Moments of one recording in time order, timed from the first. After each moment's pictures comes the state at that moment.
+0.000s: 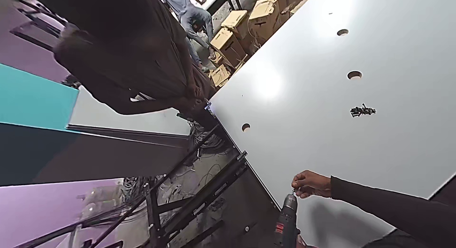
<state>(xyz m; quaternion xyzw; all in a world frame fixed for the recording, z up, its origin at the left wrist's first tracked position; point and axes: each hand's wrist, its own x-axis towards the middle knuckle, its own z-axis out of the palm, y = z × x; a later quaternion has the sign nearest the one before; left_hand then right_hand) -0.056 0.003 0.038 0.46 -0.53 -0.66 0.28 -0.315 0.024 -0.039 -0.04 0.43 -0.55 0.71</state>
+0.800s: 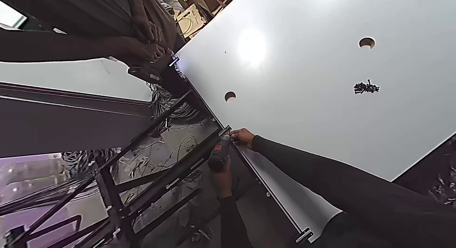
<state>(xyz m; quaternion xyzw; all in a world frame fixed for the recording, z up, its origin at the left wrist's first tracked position) -0.124 -0.251 -0.030 0.57 -0.74 -0.31 0.17 -0.301 -0.242 -0.110 0.02 0.50 -0.58 0.65</state>
